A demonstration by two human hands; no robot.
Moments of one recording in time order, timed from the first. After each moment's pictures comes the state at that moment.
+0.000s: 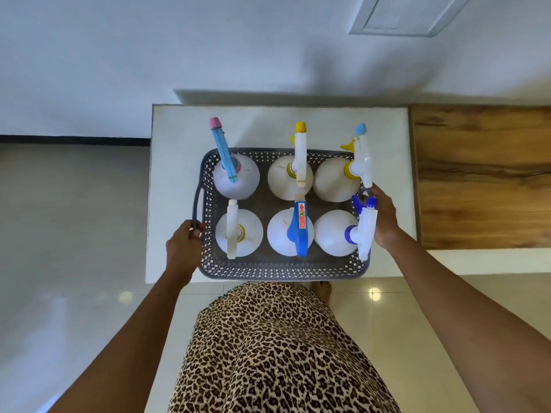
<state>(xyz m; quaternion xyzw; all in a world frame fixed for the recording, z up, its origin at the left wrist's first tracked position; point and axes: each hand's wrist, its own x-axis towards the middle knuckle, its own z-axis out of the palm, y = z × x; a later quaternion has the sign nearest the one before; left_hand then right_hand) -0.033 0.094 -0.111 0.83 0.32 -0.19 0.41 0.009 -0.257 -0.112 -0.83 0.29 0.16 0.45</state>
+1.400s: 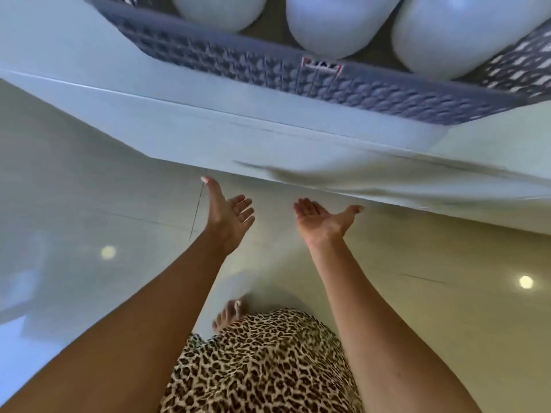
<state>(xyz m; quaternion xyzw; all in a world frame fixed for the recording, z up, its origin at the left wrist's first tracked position) -0.197 0.001 -0.389 0.34 0.50 -0.20 0.77 -0.178 -0.158 -0.393 -0.10 0.54 0.09 0.83</state>
